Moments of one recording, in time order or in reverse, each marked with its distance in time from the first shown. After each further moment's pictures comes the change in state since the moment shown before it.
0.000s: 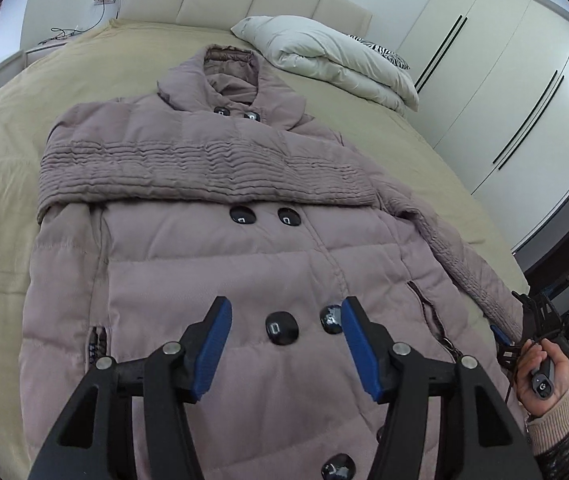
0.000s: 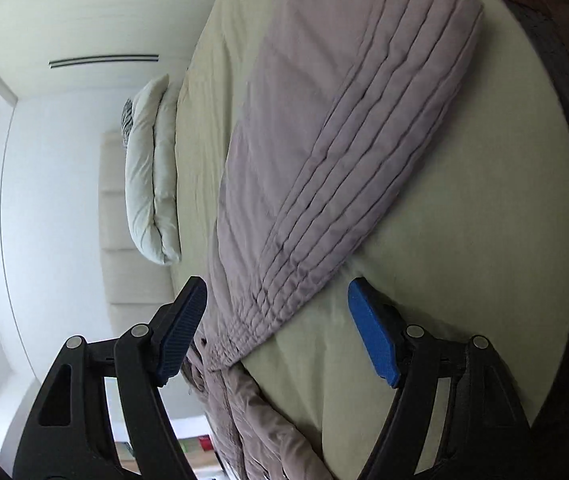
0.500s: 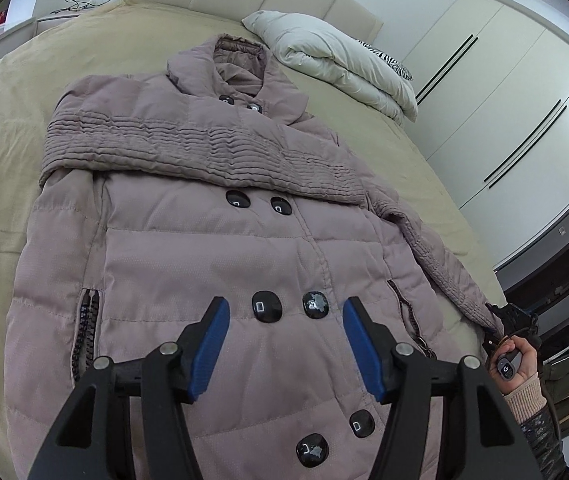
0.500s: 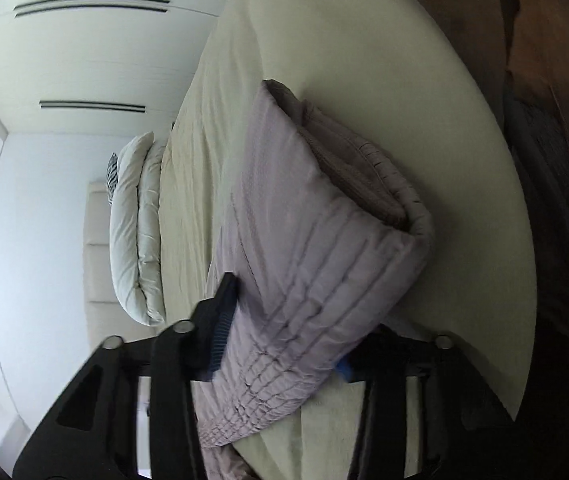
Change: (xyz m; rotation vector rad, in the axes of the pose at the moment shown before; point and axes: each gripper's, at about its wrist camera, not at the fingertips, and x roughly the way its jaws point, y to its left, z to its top) left arm -0.009 0.006 -0.009 -0.100 0.013 -0.065; right arm -0.008 0.018 0.060 -0.032 -0.179 -0.071
